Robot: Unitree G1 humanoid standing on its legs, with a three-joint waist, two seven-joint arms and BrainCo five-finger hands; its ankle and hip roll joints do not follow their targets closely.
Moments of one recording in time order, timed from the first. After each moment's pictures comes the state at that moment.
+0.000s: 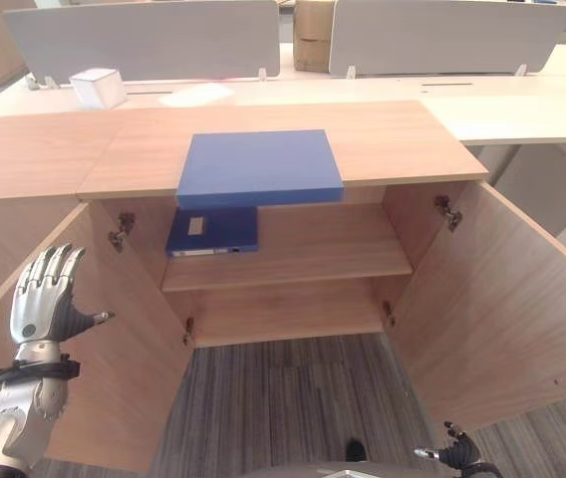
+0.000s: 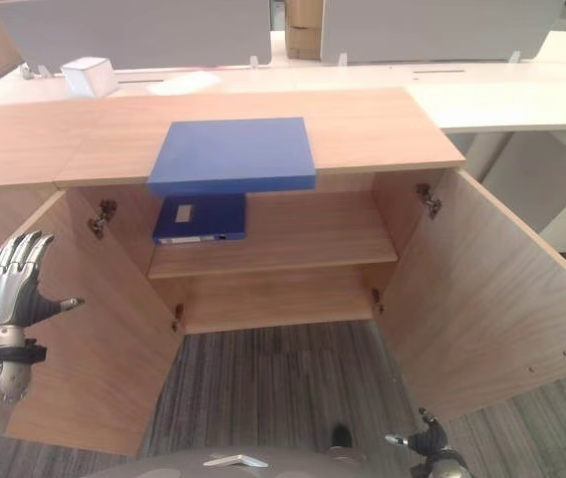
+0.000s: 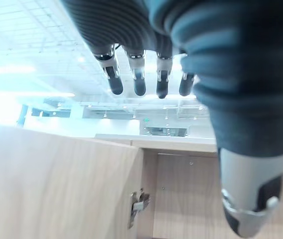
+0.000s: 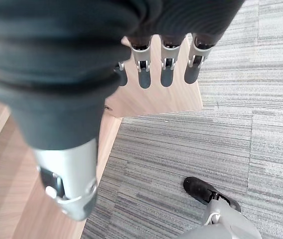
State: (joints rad) left arm 0.18 0.74 0.11 0.23 0.70 -0.11 0.35; right arm 0.16 -0.32 0.21 0.98 0.00 -0.12 0.02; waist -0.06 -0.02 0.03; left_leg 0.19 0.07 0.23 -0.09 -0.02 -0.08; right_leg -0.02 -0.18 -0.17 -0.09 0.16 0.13
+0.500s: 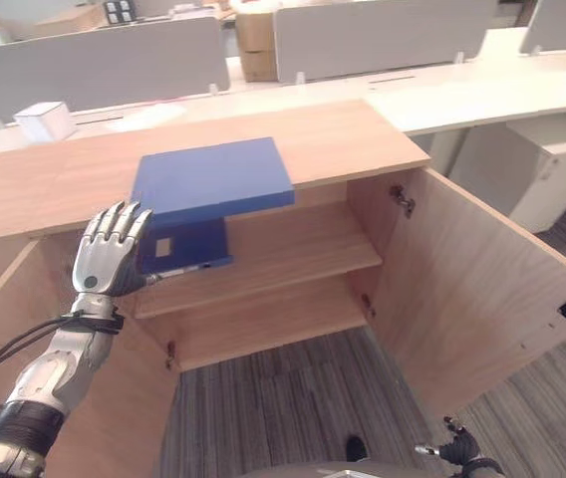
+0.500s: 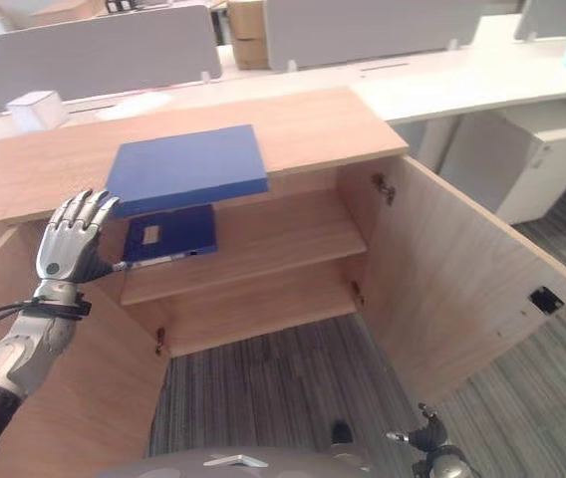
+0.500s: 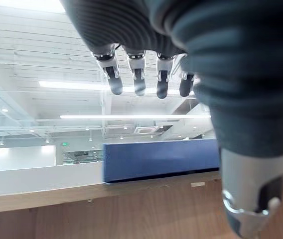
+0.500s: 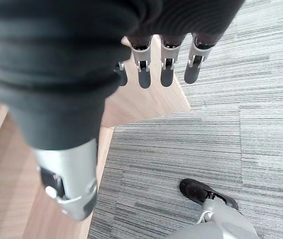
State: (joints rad) left arm -0.12 0.77 -0.21 0.31 0.81 -0.09 0.41; right arm 0.15 -0.34 0.24 0.98 0.00 -0.13 0.01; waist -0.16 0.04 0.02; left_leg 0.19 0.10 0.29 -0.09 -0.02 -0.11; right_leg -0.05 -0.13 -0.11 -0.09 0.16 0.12
